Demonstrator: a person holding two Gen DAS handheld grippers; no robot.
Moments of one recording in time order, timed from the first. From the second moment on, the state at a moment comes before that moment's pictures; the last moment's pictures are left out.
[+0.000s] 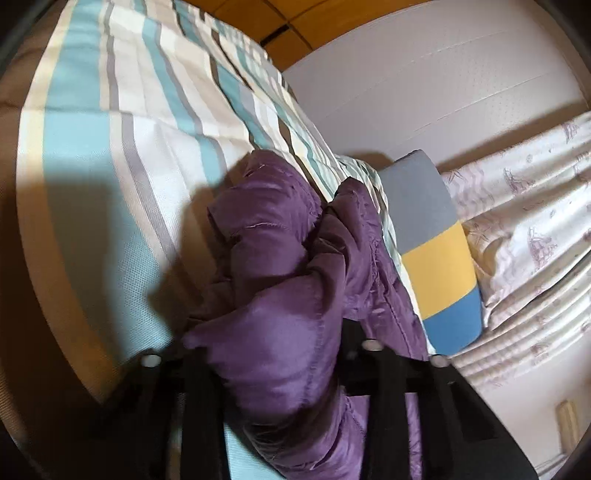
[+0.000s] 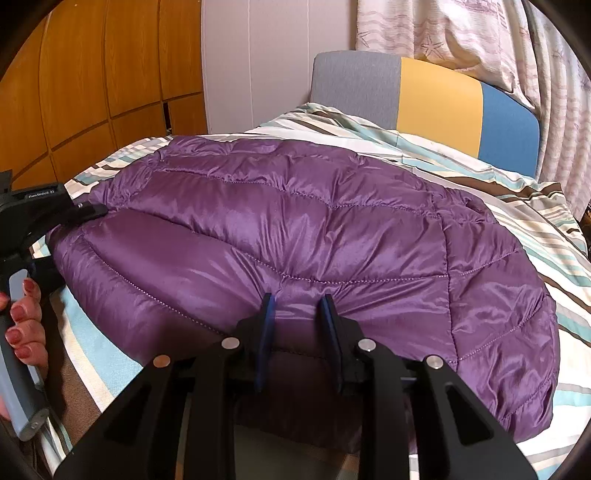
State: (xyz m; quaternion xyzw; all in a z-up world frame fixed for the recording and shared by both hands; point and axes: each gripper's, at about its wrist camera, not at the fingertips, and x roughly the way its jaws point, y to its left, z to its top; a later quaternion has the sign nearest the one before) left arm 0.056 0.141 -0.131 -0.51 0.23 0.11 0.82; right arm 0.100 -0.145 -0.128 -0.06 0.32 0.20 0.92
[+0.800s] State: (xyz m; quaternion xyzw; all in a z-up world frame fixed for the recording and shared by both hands) left arm 0.054 -0.004 -0.005 -0.12 0.15 -0.02 0.98; right arm 0.102 -0.154 -0.125 -0.03 0.33 0.19 0.93
